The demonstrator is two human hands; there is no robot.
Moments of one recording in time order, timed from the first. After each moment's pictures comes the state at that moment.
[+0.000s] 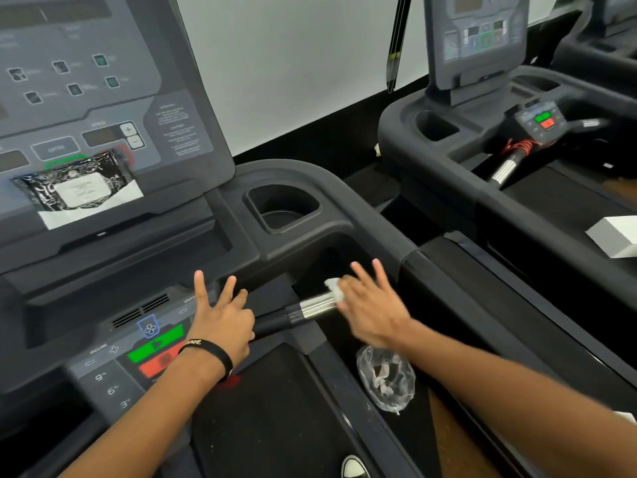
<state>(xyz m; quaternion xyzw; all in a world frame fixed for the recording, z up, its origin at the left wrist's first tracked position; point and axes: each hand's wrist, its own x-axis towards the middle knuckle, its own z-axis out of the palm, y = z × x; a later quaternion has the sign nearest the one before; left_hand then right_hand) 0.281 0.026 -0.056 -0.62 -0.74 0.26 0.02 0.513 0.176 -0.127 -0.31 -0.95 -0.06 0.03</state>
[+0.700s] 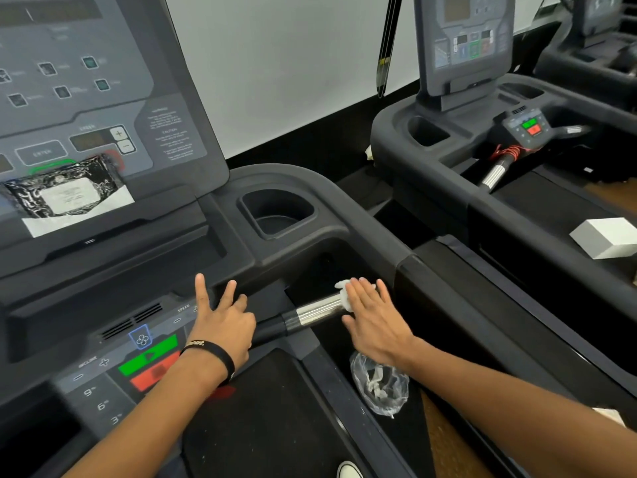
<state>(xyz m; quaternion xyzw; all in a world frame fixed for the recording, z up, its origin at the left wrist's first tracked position) 0.282 0.037 -0.055 -0.62 -0.73 0.27 0.02 0.529 0.162 -0.129 -0.37 -0.93 0.05 0.02</state>
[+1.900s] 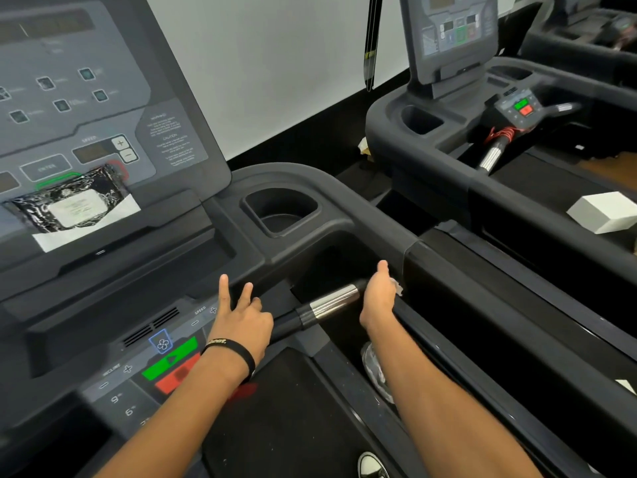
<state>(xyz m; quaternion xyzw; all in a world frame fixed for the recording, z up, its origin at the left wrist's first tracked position) 0.275 0.035 -0.058 -0.66 -0.70 0.26 0.02 0.451 0.168 -0.107 -0.65 -0.13 0.61 0.43</state>
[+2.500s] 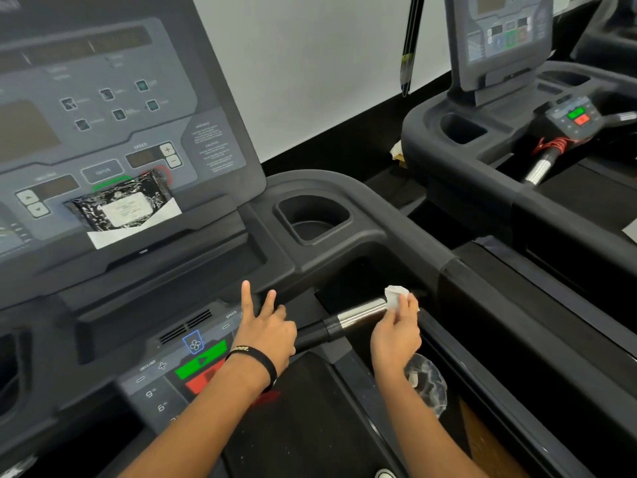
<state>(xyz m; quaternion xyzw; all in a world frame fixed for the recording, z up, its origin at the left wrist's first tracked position) 0.270 0.034 -0.056 -0.67 -0.69 0.26 0.02 0.442 0.122 -0.159 -0.69 -0.45 0.35 0.45</state>
